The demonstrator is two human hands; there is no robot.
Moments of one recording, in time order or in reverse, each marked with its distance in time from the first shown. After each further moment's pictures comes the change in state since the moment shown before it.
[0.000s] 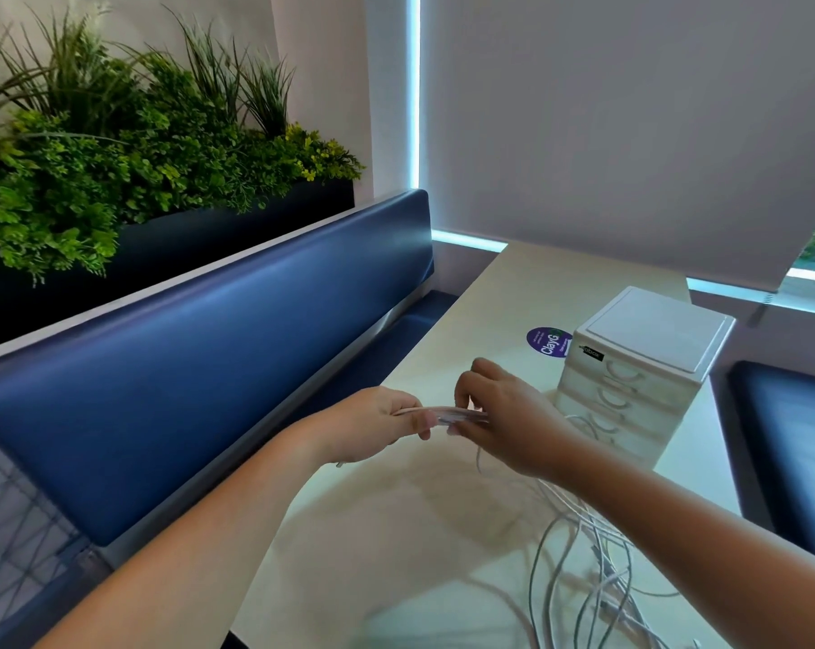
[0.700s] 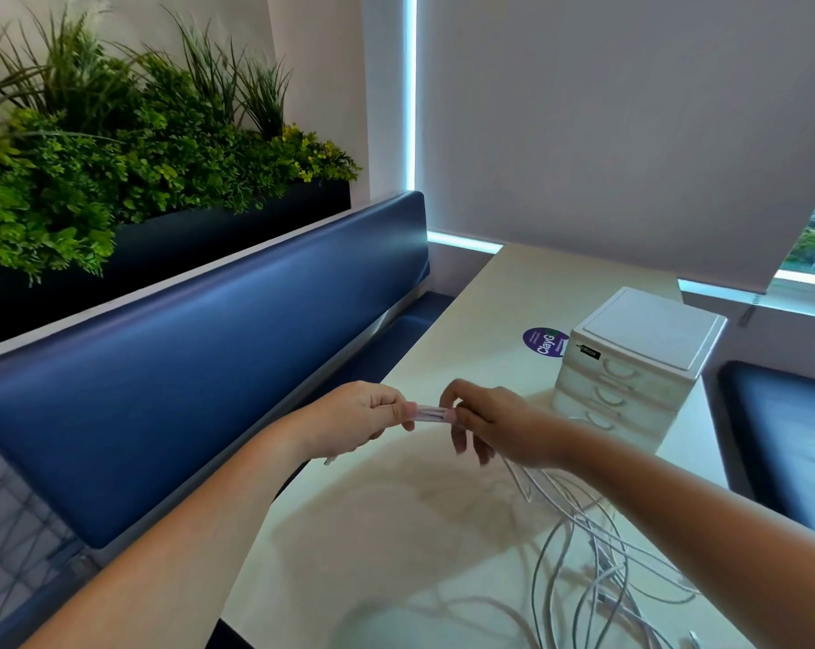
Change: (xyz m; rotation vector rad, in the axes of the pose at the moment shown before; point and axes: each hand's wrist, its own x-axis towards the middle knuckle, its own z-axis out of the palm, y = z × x) left_hand -0.006 -0.022 -0.009 -0.092 0.030 0.015; right_hand 0.003 -0.008 -0.003 0.334 -0.354 0.127
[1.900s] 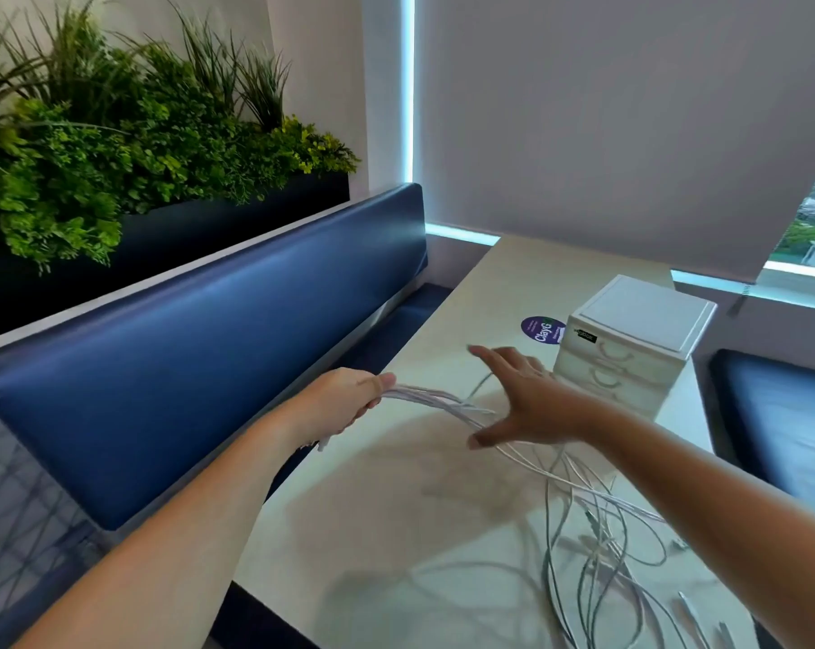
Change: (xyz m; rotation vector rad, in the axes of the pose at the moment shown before) left_hand -0.020 -0.009 -0.004 -0.125 0.160 -0.145; right_hand -0.019 0.009 -0.007 -0.383 0.056 0.176
